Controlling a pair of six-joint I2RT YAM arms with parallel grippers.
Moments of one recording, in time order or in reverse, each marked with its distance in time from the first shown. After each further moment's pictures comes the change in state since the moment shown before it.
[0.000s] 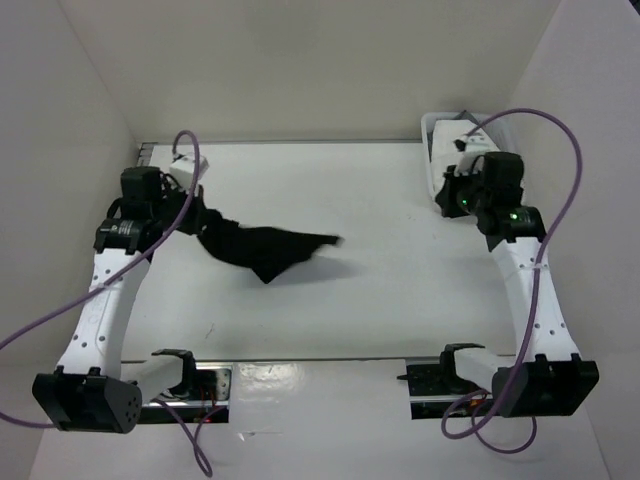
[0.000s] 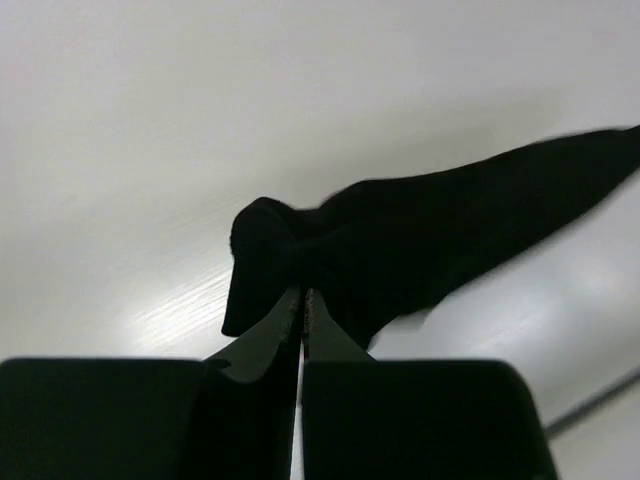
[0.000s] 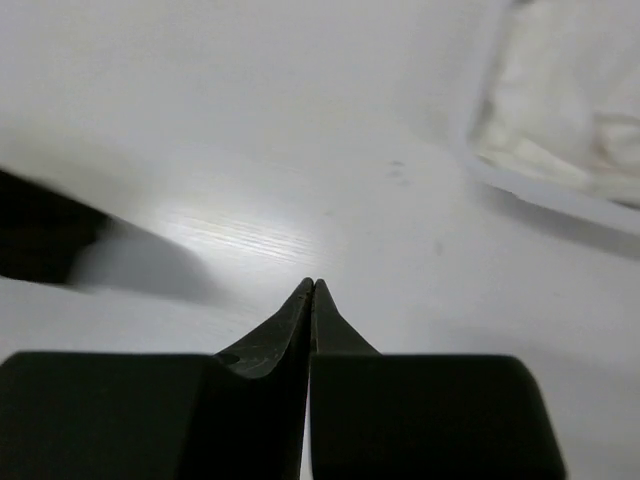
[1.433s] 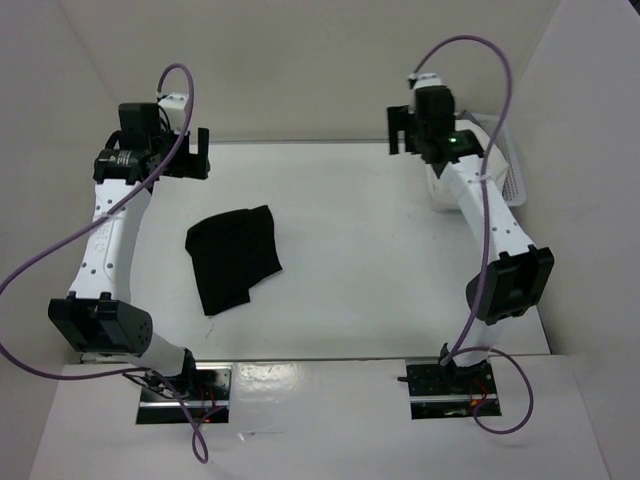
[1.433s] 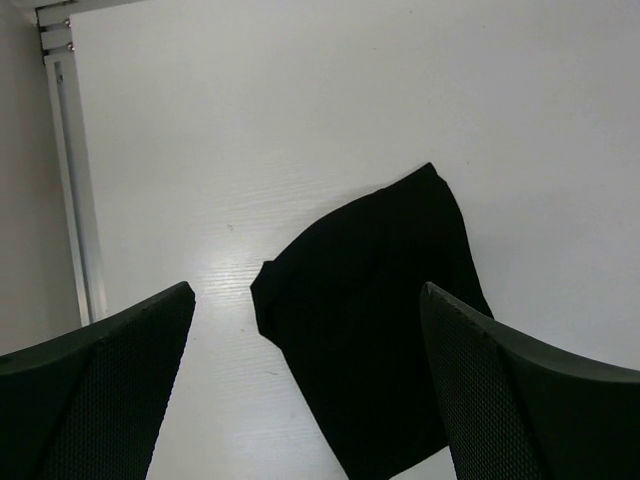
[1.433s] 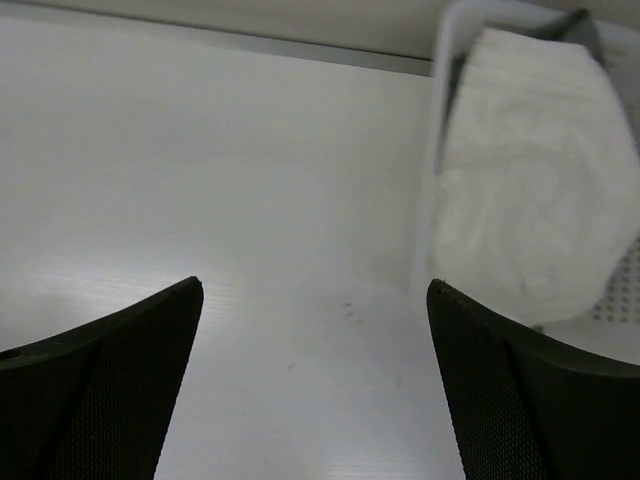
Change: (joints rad) left arm 0.077 0.362 0.522 -0.153 -0.332 -0.053; right arm 0.133 0.529 0.570 0.011 0.570 0.034
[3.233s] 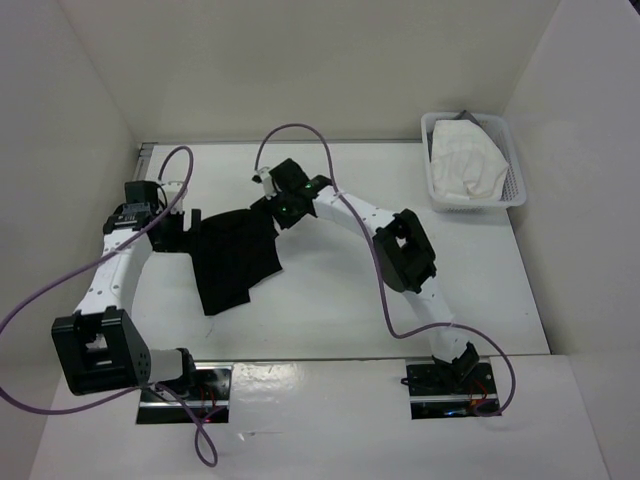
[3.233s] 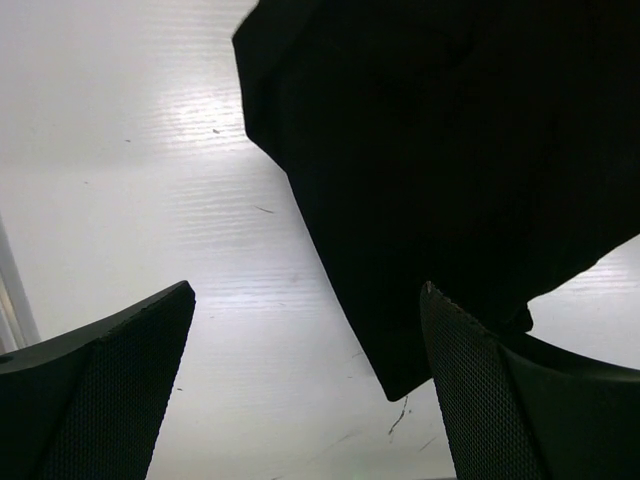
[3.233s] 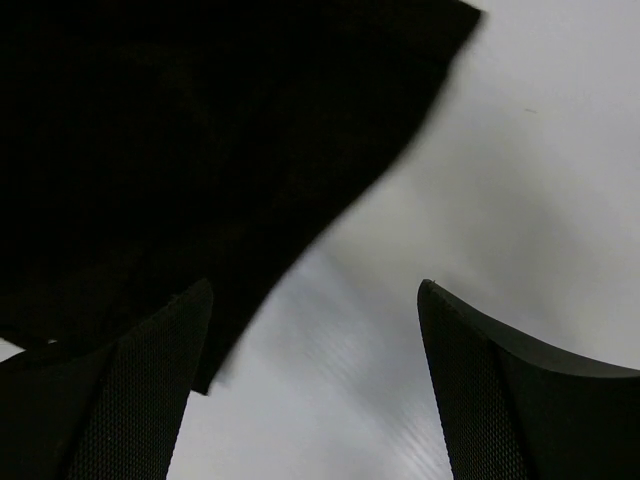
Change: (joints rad) left arm 0.175 -0.222 -0.684 0.110 0.039 0.050; right arm 0.507 0.641 0.202 0.048 -0.476 0.026
